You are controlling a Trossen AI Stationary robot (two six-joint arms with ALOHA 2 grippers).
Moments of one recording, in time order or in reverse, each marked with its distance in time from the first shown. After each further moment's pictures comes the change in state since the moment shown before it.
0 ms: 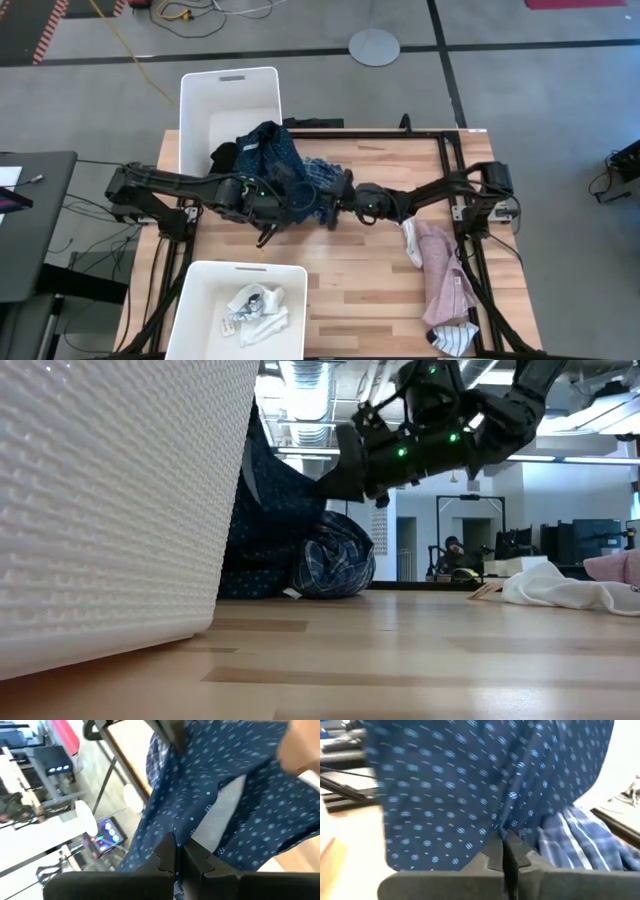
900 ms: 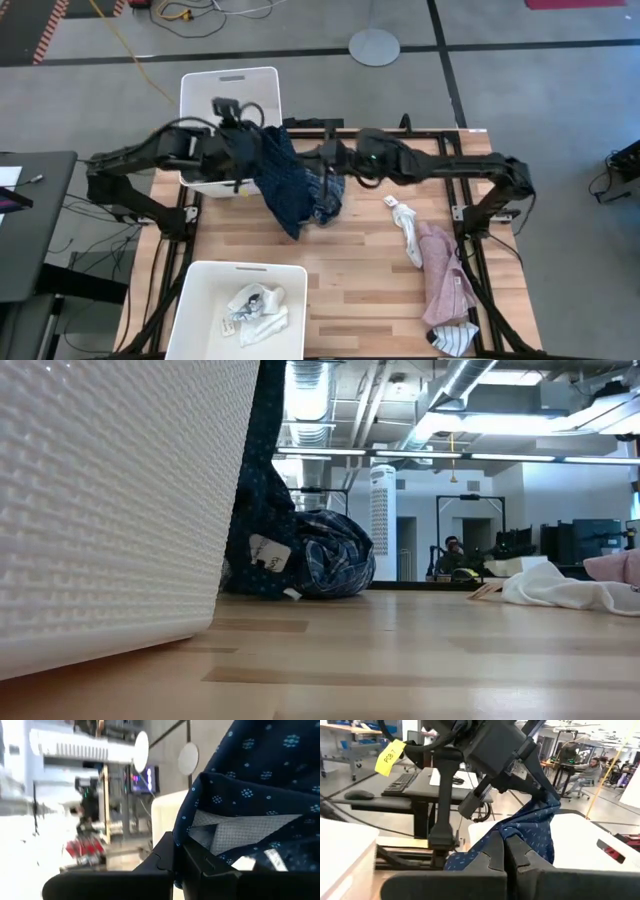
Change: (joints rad) left arm 0.223 -0.180 0.215 -0.087 -0.260 -0.123; right arm -0.047 -0.138 0.722 -0.702 -0.242 -0.260
